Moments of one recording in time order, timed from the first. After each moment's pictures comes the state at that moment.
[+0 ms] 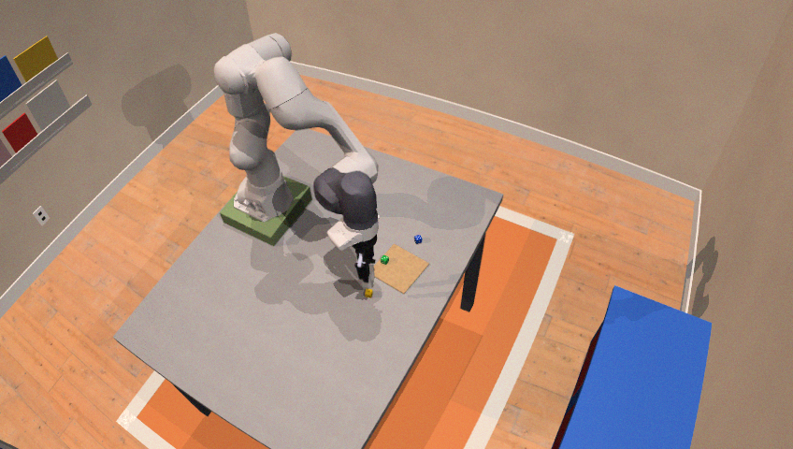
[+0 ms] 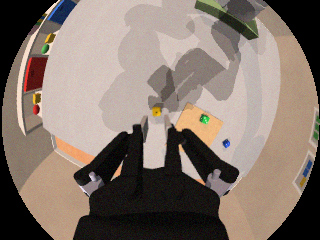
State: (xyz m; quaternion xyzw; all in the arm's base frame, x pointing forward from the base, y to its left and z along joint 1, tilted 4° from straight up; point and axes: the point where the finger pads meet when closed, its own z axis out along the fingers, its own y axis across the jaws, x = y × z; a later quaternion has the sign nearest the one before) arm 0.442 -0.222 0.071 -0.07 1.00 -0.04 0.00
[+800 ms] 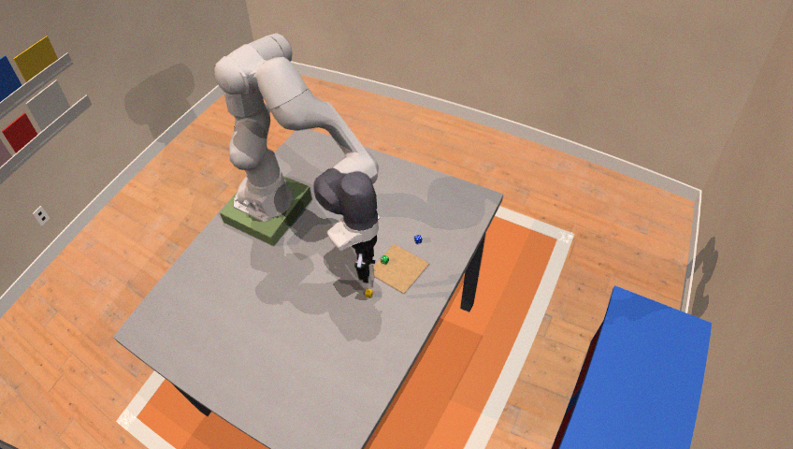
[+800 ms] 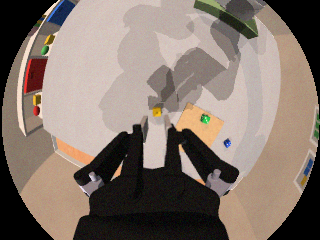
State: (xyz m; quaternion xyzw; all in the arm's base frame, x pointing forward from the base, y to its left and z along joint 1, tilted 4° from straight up) arm 0.441 -0.223 0.069 -0.07 1.00 -0.04 0.00
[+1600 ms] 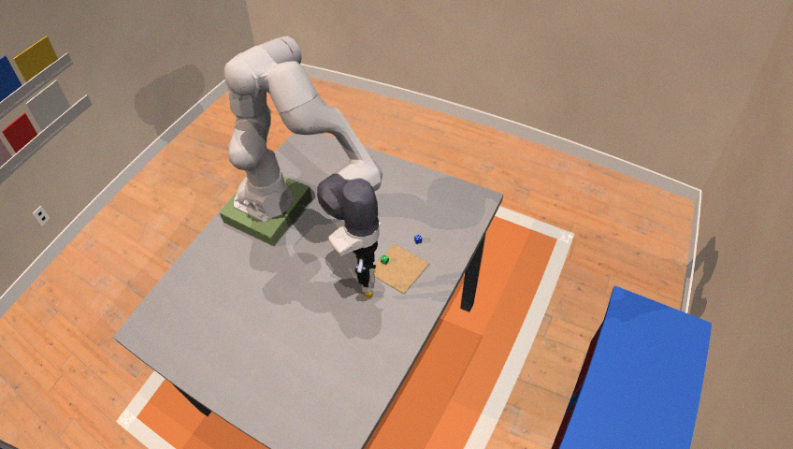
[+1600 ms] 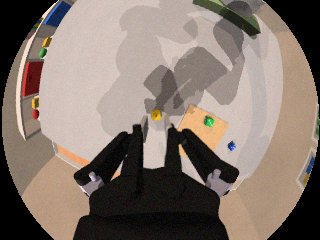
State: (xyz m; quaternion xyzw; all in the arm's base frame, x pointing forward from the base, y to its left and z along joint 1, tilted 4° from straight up) arm 0.440 -0.224 0.044 -0.06 1.00 -0.04 0.00
